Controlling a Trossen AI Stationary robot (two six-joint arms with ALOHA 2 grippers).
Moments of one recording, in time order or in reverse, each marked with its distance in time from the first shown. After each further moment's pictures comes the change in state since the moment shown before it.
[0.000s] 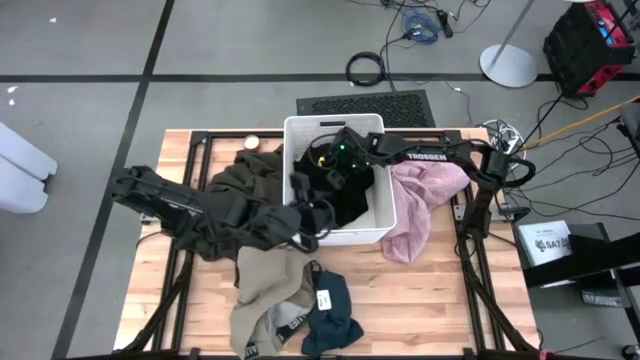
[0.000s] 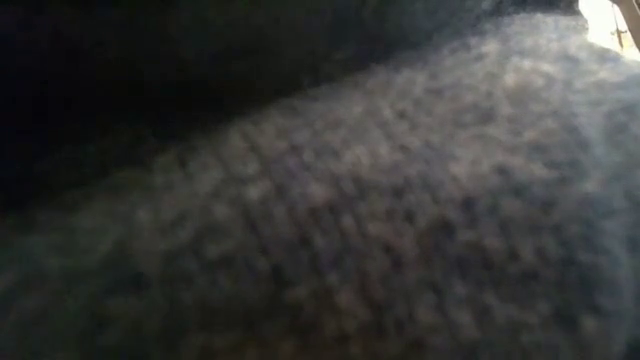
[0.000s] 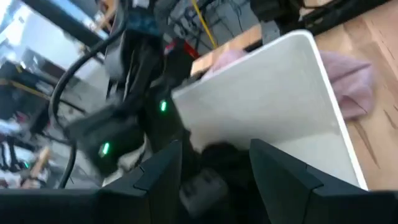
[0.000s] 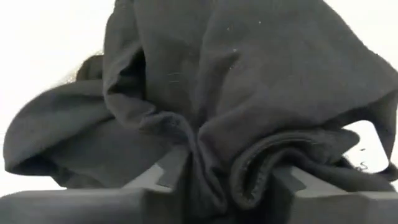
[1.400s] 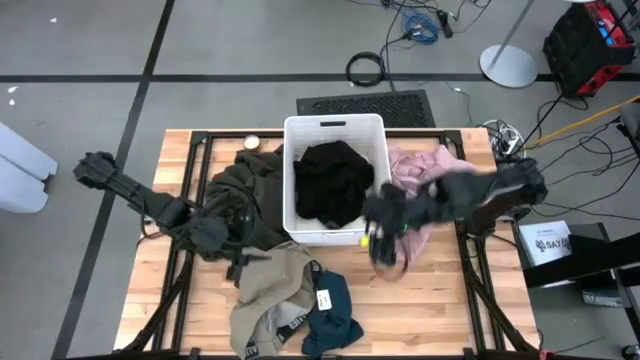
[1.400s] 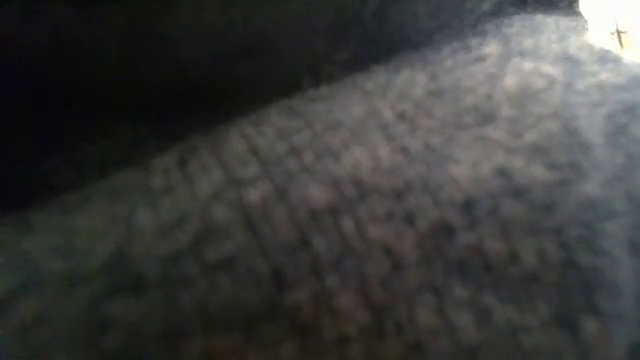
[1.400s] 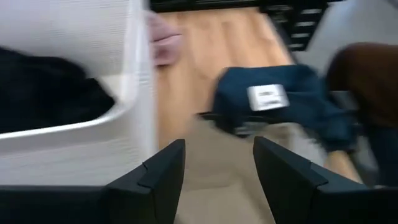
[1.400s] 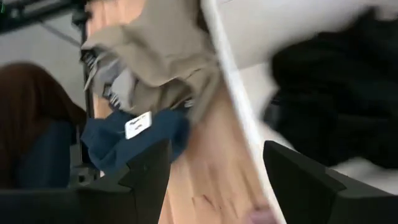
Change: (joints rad) left arm -0.241 -0.517 -0.543 -0.073 0.437 -0.636; right arm 0.736 -0.233 0.498 -0.721 0.180 0.282
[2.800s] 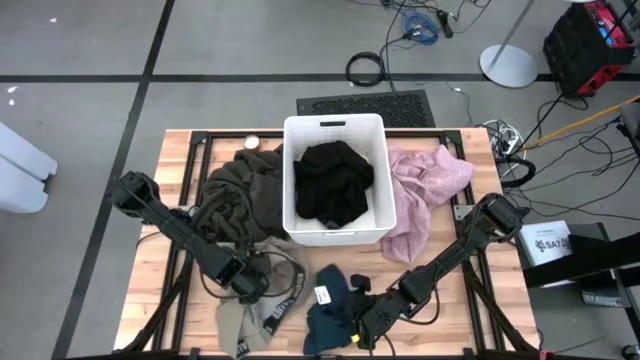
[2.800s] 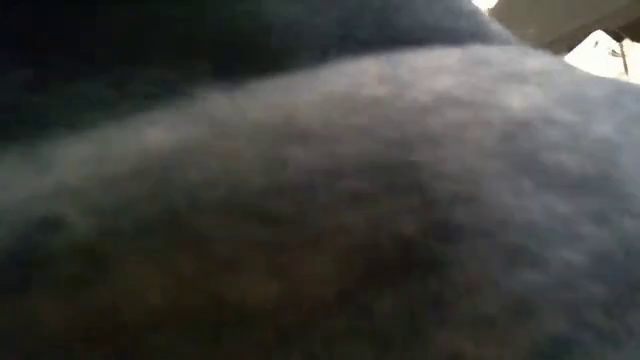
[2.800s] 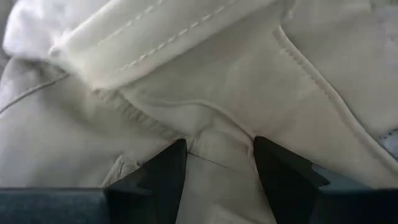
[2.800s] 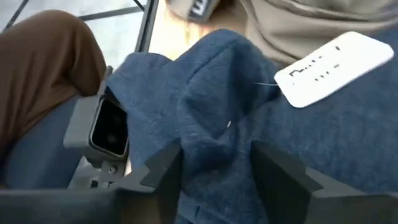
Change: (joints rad) left arm -0.142 0.545 0.015 -0.333 0.017 -0.534; right arm 0.321 0.310 -0.691 1.203 0.118 0.045
